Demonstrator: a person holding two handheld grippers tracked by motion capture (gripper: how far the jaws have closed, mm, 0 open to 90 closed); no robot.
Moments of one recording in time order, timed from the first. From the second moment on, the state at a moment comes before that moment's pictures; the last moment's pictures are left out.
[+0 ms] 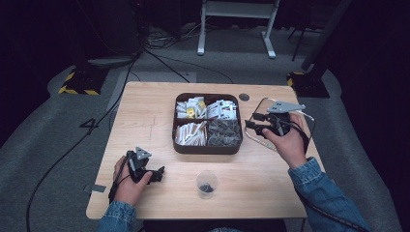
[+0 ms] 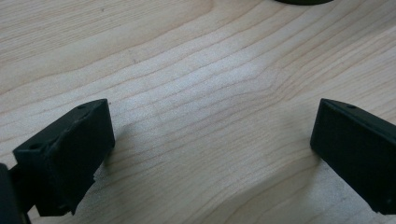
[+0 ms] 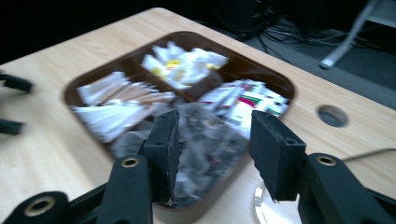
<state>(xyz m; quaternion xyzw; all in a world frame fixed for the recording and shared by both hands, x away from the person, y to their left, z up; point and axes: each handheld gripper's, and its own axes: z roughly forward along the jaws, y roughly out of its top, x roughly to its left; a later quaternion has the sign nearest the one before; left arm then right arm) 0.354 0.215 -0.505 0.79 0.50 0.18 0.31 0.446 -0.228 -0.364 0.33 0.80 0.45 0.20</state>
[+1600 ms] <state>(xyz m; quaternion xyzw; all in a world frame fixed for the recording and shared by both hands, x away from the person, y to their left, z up) 0.354 0.215 -0.505 0.79 0.50 0.18 0.31 0.540 -0.348 -0.466 0.54 0.73 0.33 0.26</state>
